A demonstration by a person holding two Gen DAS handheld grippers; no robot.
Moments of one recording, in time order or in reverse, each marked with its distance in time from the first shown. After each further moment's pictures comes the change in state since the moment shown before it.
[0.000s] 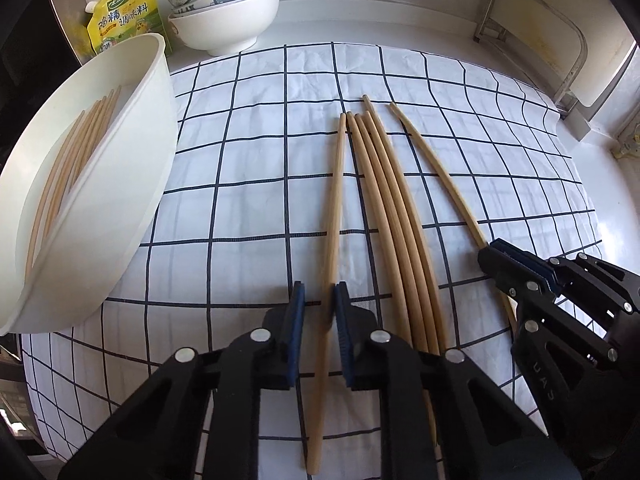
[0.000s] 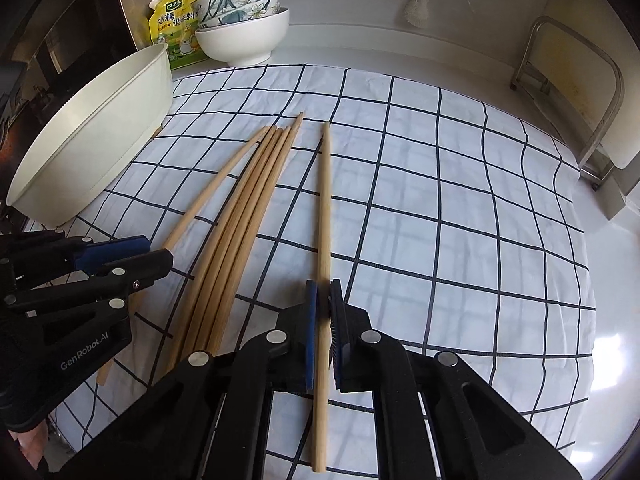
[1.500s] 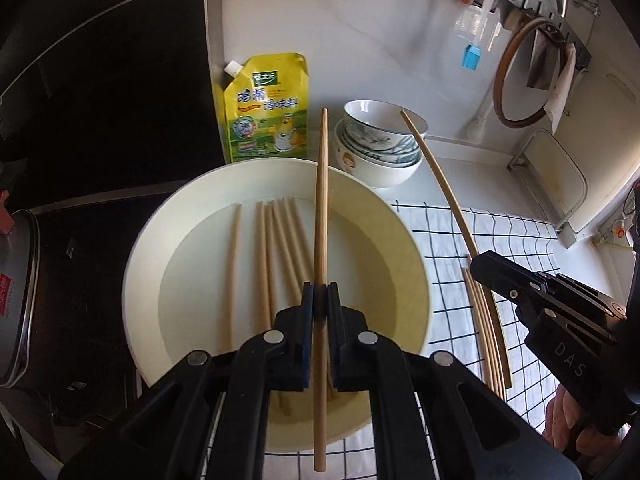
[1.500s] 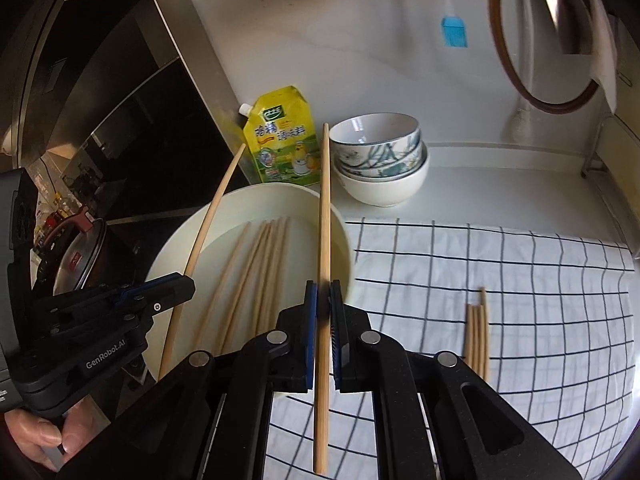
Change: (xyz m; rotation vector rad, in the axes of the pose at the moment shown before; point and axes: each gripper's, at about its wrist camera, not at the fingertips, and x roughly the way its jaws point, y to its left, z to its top) left arm -0.126 0.217 0.064 -0.100 -0.216 -0.047; right arm -0.067 0.160 0.147 0.086 -0.189 0.217
